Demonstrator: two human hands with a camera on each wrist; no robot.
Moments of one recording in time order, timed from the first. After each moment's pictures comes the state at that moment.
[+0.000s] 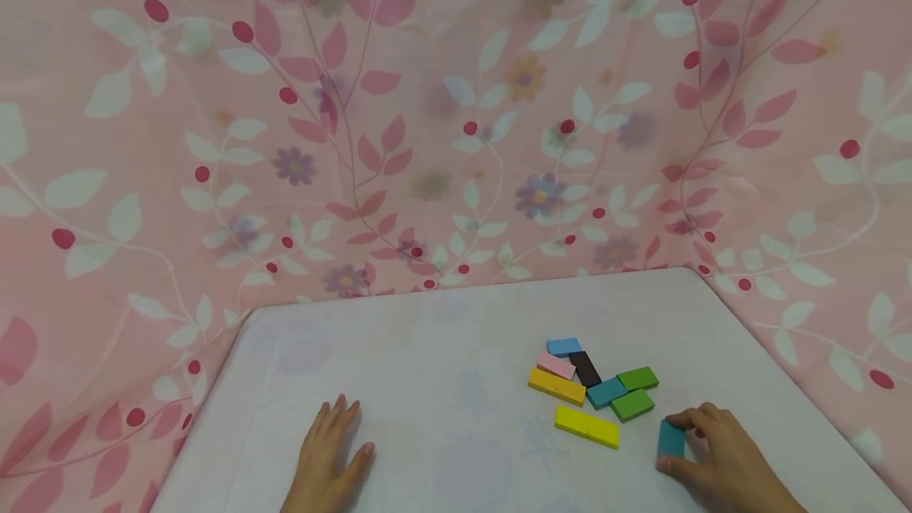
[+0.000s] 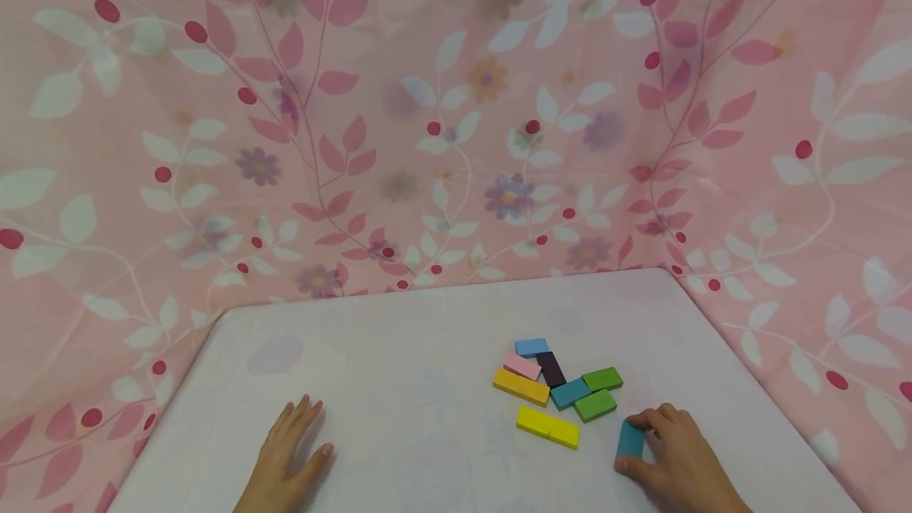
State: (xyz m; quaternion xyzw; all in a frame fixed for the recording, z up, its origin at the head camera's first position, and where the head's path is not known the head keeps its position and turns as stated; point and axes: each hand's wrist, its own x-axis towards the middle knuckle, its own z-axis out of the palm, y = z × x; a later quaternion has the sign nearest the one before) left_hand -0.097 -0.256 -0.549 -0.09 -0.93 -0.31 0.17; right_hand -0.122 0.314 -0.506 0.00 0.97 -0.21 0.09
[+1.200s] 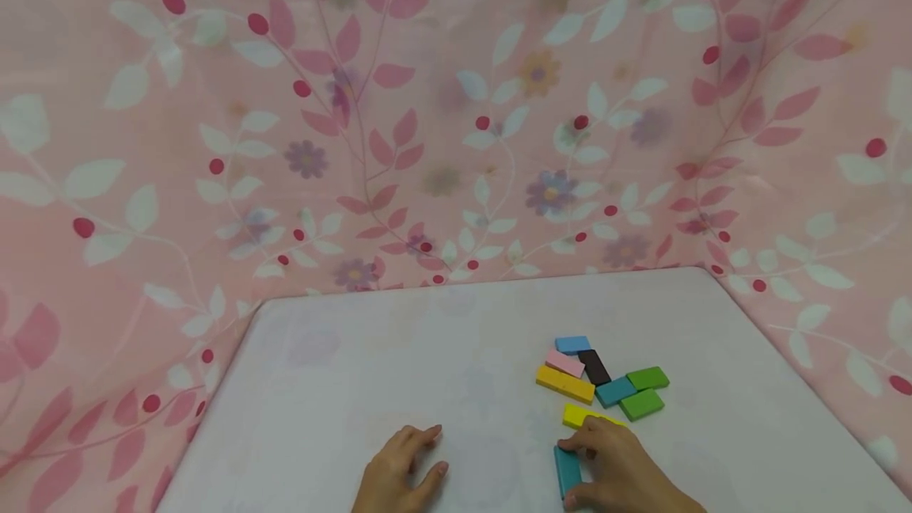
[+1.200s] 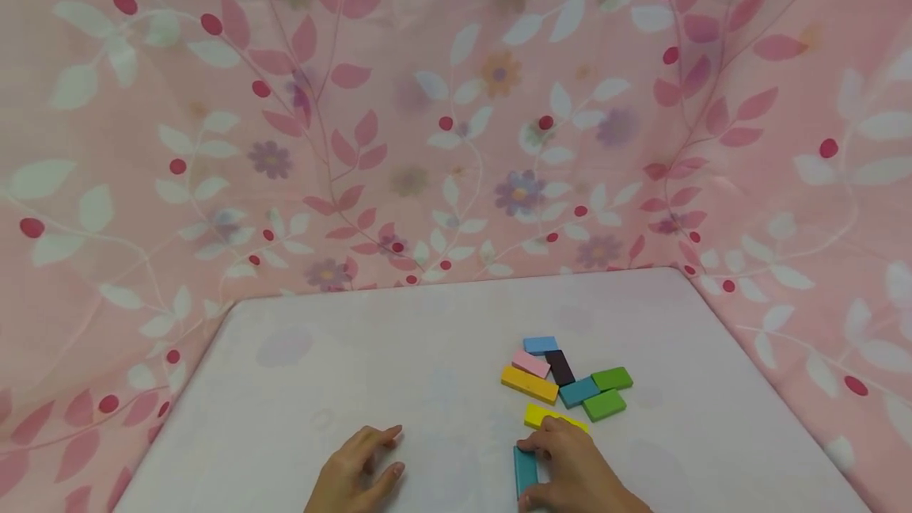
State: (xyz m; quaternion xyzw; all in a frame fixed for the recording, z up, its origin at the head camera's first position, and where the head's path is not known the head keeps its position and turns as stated) left_hand -0.087 -0.174 -0.558 -0.21 -0.89 -0.33 0.24; right_hand -0.114 0.185 -0.497 -0.22 0.92 -0.31 0.12
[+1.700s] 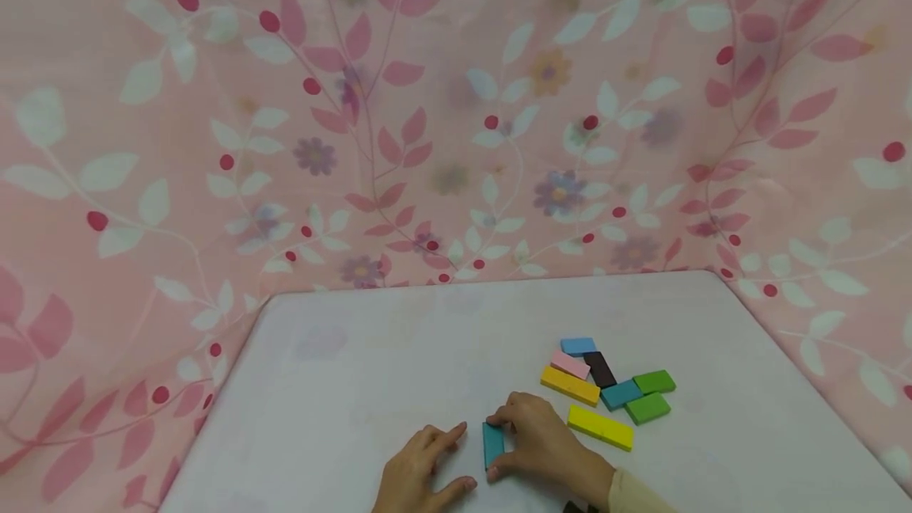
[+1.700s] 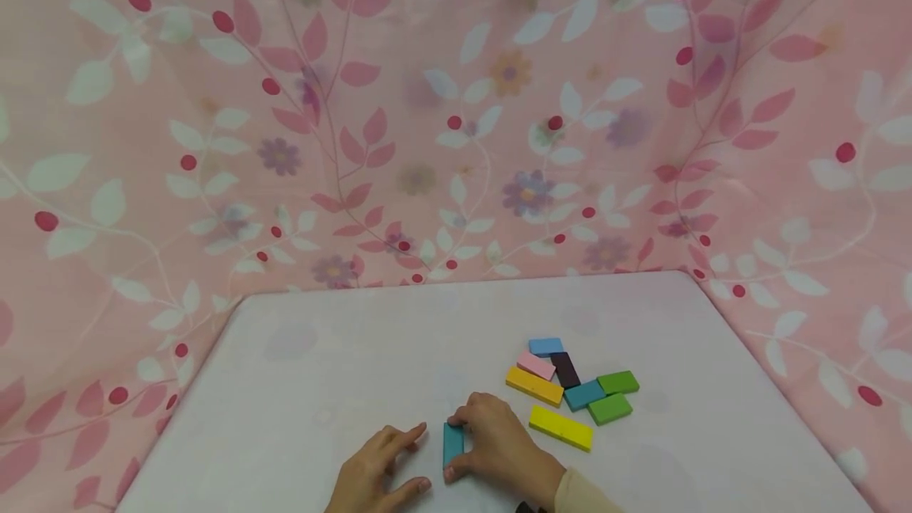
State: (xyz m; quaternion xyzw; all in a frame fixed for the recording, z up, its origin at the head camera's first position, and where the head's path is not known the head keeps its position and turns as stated) left_hand -0.085 -0.158 -0.557 -0.22 -0.90 -0.32 0.20; right_hand -0.153 0.084 -0.500 -0.30 0.90 -0.30 0.08
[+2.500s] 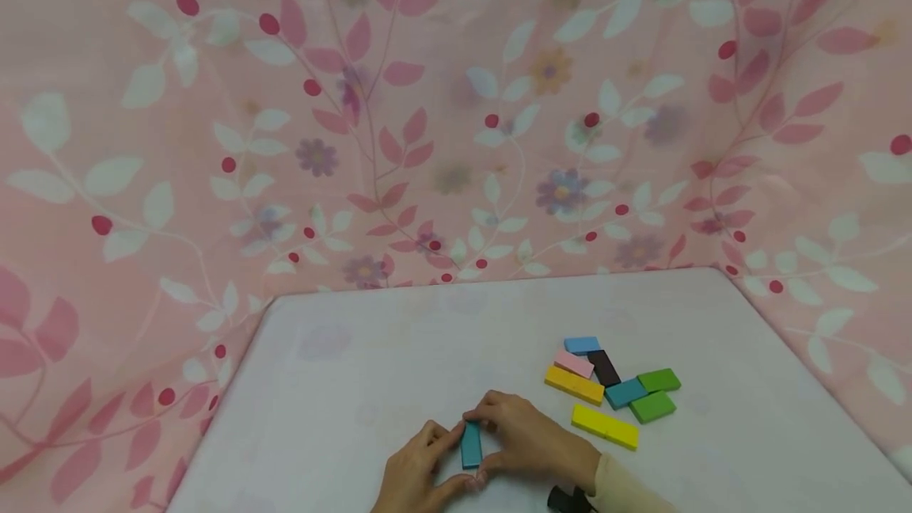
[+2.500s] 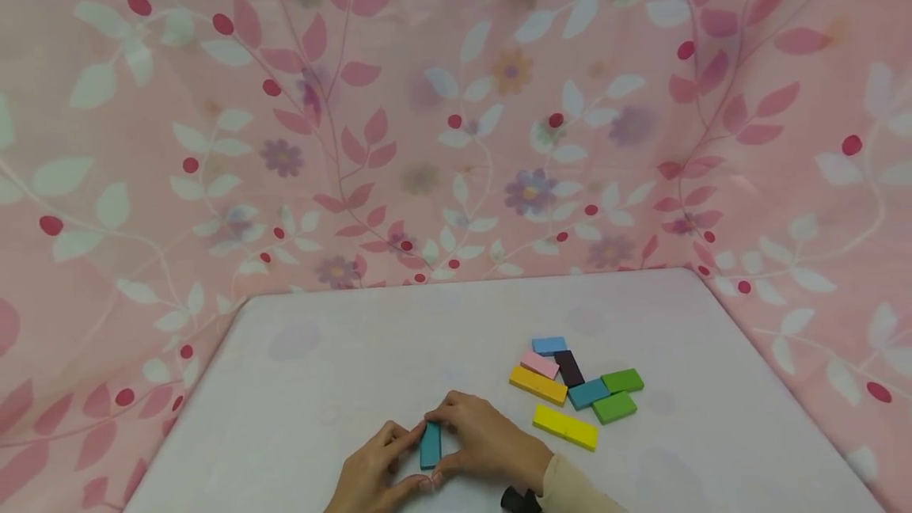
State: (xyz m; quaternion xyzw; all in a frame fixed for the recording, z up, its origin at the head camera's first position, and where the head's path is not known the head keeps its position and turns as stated) left_hand -0.089 -0.164 -0.554 -0.23 -0.90 -0.33 0.16; right_hand -0.167 0.069 -0.503 -0.37 0.87 -0.30 0.13
